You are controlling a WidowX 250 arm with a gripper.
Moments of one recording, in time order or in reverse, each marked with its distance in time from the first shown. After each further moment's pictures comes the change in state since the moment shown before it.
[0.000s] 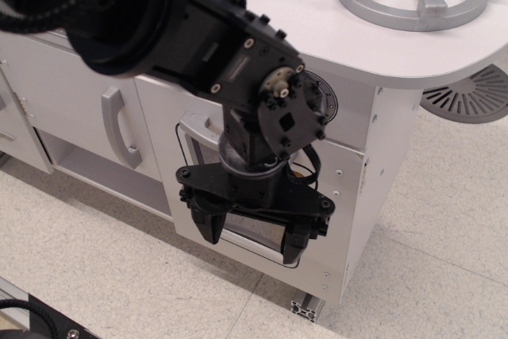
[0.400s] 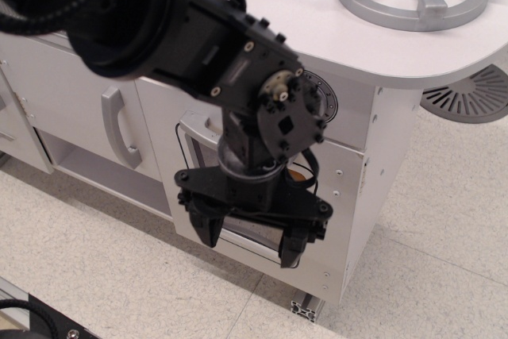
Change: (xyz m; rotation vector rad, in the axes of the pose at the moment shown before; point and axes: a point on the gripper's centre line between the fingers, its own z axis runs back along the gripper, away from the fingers) arm -0.004 0.002 -0.004 0.005 0.010 0.005
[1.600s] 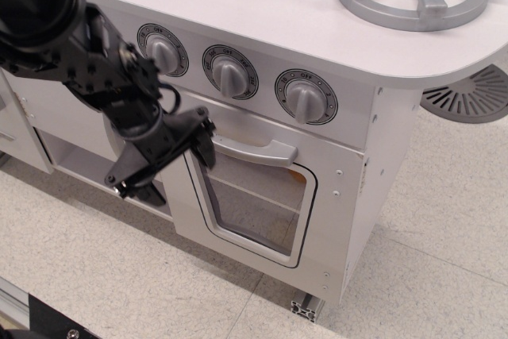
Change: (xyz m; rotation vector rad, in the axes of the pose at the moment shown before) arm 0.073 0.105 -0.060 -0.188 -0.133 0.961
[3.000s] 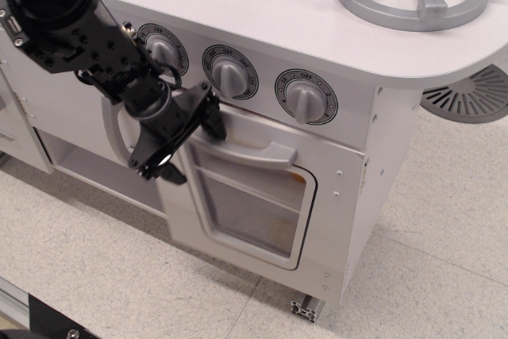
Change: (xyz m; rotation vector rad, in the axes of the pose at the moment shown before) arm 0.011 -0.016 -0.018 -0.034 0.051 0.138
